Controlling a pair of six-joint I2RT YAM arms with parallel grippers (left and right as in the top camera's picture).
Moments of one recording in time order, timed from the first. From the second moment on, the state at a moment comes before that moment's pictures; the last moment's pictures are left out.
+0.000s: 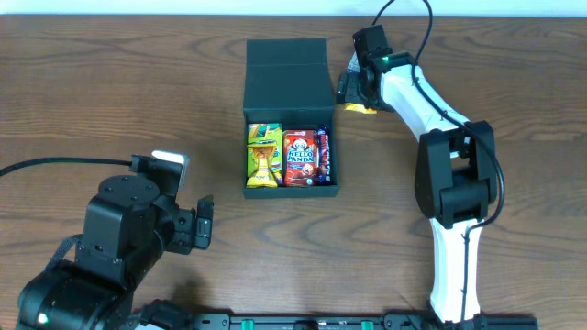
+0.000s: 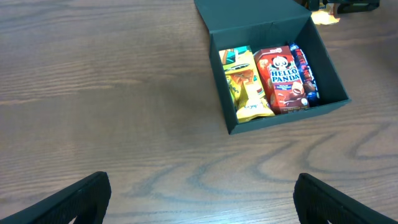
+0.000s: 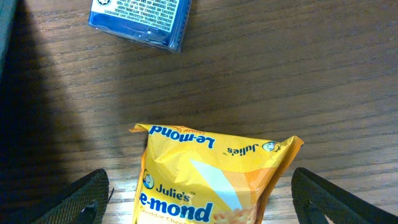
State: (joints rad) left arm -0.37 0.81 1.23 -1.23 -0.11 -0.12; right arm 0.25 2.33 1.85 -0.75 0.09 0.42
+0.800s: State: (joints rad) left arm -0.37 0.81 1.23 -1.23 -0.11 -0.12; right arm 0.25 2.36 1.86 -0.77 0.10 0.38
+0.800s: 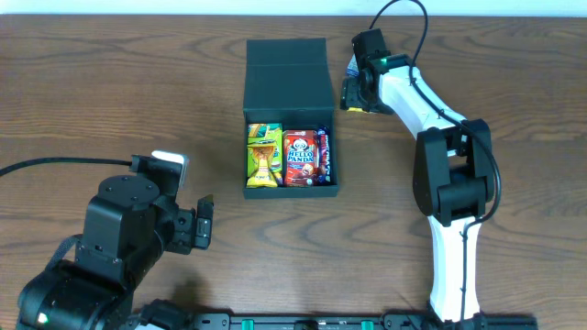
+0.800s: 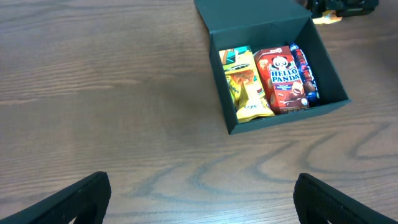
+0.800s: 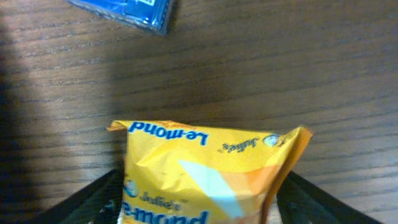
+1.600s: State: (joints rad) left arm -0.37 0.81 1.23 -1.23 -0.11 -0.12; right arm 0.25 2.37 2.00 -0.92 0.10 0.38
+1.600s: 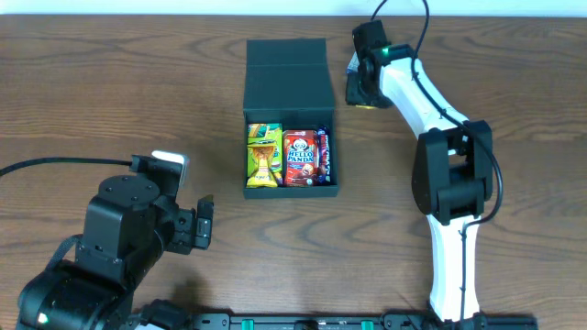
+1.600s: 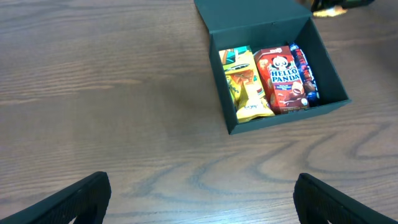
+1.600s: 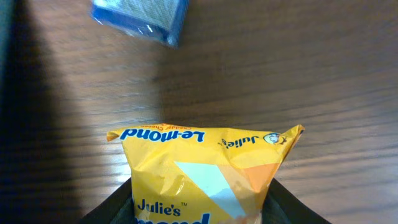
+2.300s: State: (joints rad) left arm -0.37 0.81 1.23 -1.23 -0.11 -0.12; right arm 0.38 2.37 2.39 -1.28 -0.01 0.38
